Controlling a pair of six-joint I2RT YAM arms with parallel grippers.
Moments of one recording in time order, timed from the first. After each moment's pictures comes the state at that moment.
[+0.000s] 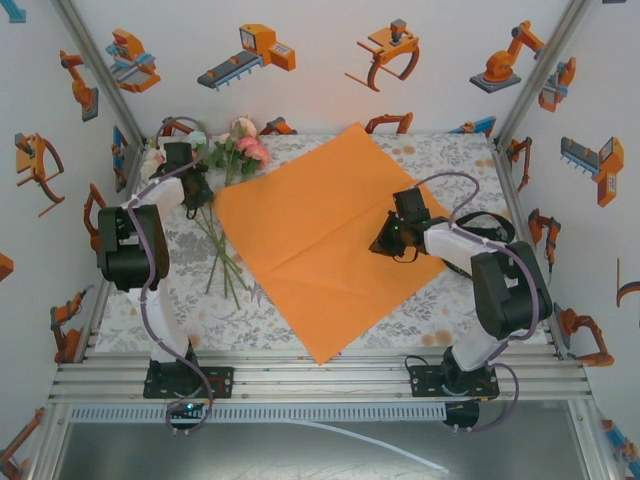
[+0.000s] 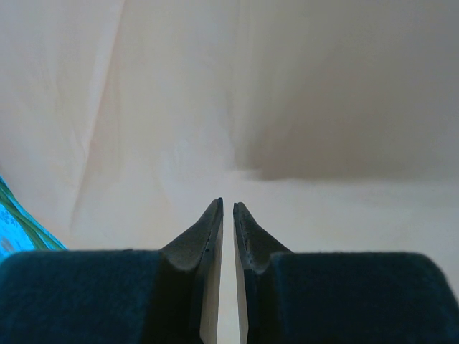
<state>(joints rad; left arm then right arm) -0.02 2.02 1.44 -0.31 -0.08 -0.41 0.34 1.64 0.91 -0.23 -0.18 0.79</state>
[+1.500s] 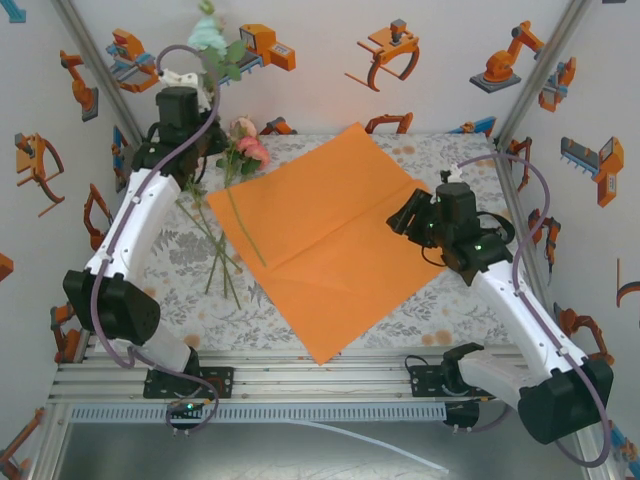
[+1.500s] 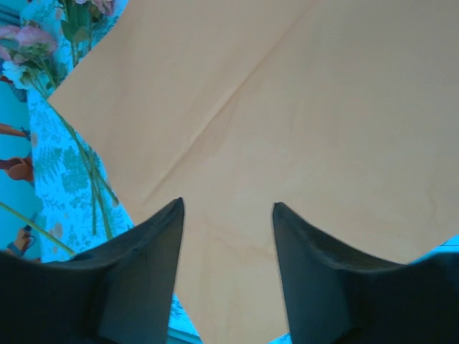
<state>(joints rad) -0.31 1.61 1.68 -0.47 -0.12 -0.33 0.34 1.05 0.93 -0.46 -0.06 0.67</state>
